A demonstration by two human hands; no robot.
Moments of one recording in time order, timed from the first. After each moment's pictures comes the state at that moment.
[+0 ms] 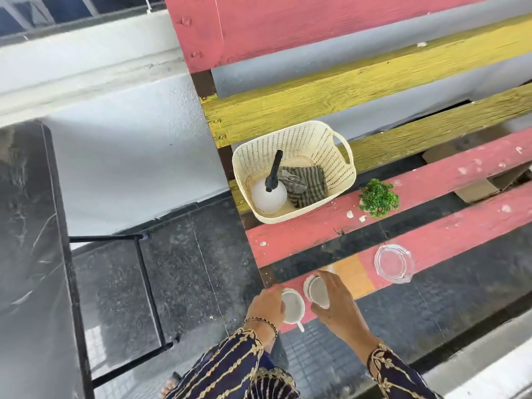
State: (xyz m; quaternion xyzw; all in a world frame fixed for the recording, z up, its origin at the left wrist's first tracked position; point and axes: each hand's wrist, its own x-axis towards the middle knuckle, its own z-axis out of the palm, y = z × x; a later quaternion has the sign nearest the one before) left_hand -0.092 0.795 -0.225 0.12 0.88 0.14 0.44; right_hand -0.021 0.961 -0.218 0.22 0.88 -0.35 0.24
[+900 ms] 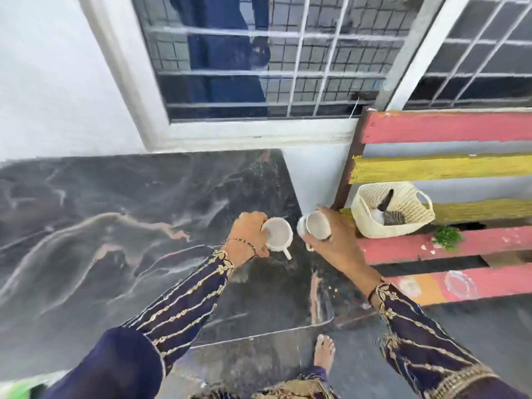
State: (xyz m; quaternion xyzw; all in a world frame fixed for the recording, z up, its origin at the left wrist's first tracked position) left_hand -0.082 0.346 0.063 0.09 0.95 0.27 0.14; right_hand -0.038 0.561 0.040 0.03 0.94 -0.35 -0.03
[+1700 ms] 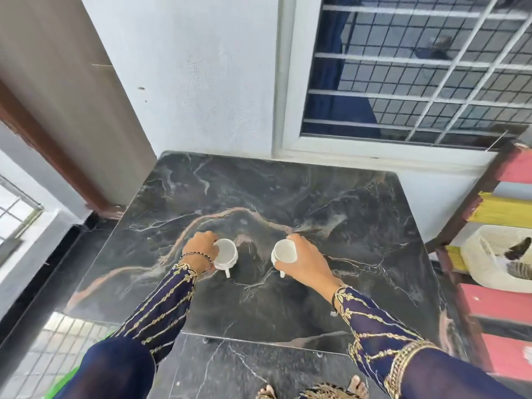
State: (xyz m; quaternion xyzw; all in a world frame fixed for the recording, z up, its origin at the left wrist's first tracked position) left_hand -0.041 -0.031 0.031 -0.14 0.97 0.16 0.14; right_hand -0.058 0.227 0.005 -0.07 0.94 -0.30 0.17
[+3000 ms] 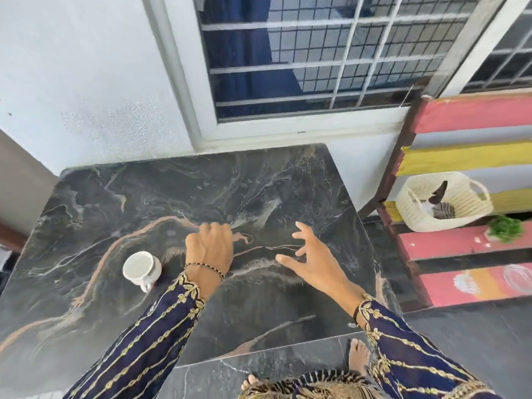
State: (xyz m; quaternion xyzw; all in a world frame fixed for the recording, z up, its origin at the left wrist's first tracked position) left_hand -0.068 0.165 0.074 0.05 0.99 -0.10 0.02; right_hand -0.040 0.392 0.011 0.00 0.92 -0.39 0.11
